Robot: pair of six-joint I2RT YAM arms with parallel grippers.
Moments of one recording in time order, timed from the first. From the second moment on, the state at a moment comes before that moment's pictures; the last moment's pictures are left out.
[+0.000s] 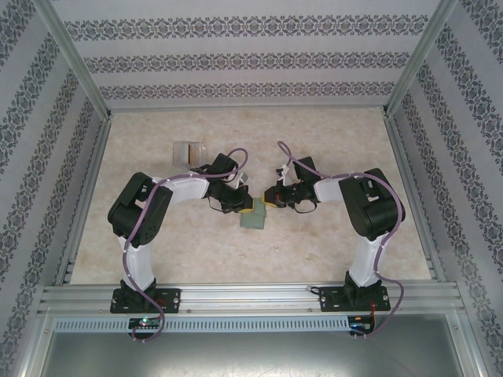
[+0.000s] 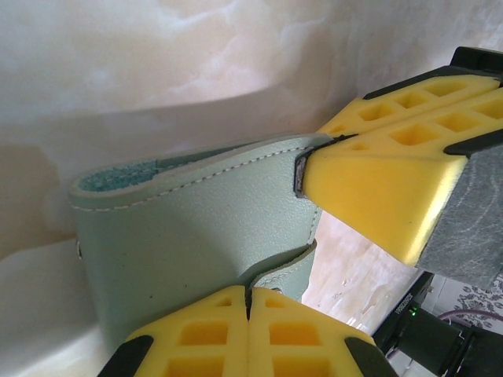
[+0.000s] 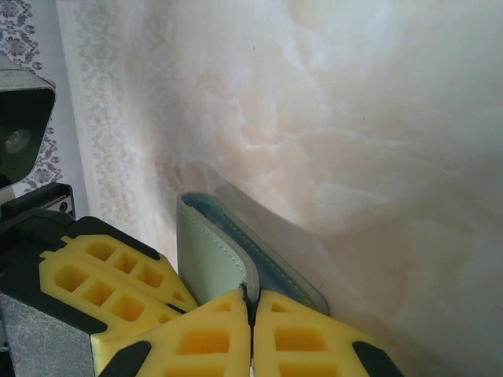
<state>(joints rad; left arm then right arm) -0.51 1.93 1.14 -0.33 0.66 -0.69 0.34 1.91 0.89 0.05 -0.86 0.62</state>
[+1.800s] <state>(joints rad) -0.51 1.93 1.13 -0.33 0.66 -0.69 0.48 1.83 0.91 -0.15 -0.73 0.52</state>
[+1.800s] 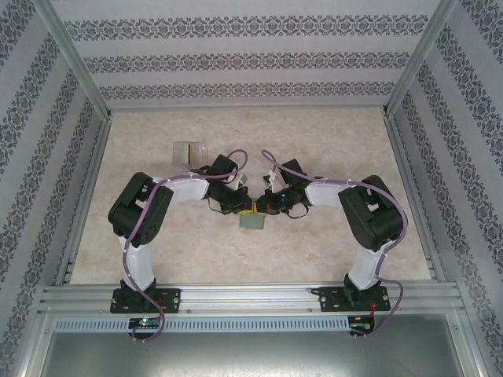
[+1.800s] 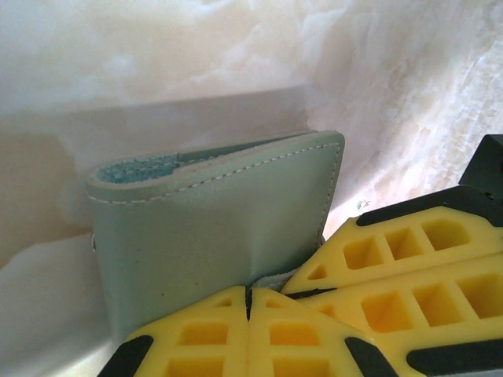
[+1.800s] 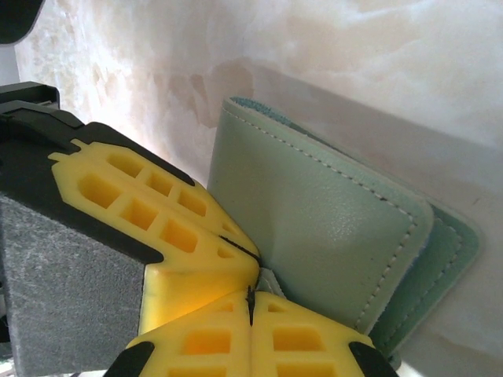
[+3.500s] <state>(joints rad) -0.32 1.20 0.50 0.15 -0.68 -0.16 0.16 0.77 0.29 0.16 0.26 0.00</state>
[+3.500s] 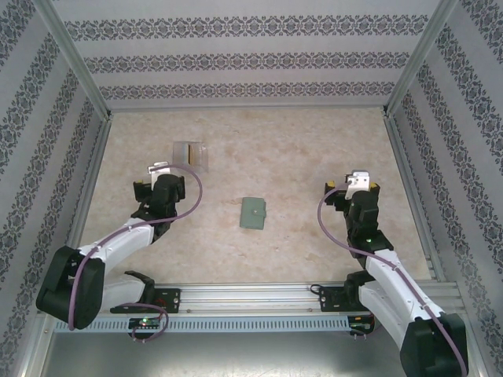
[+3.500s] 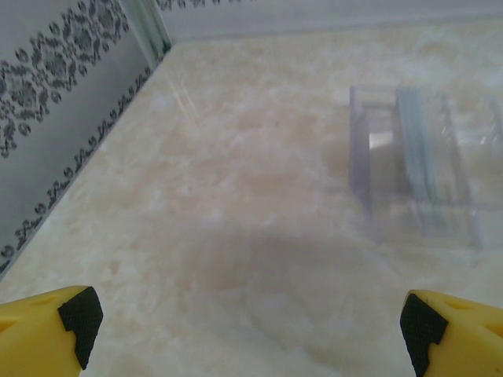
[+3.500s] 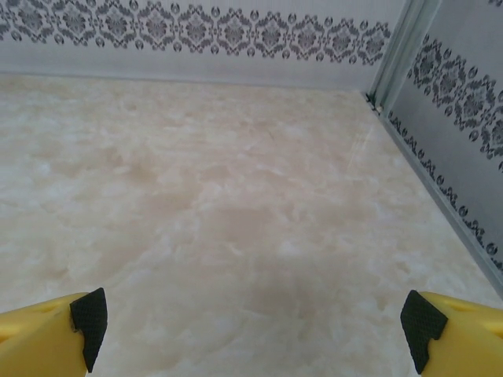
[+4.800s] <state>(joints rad) -0.04 1.56 0.38 0.74 -0.23 -0.03 0.02 1.50 0.36 0.81 0.12 0.03</state>
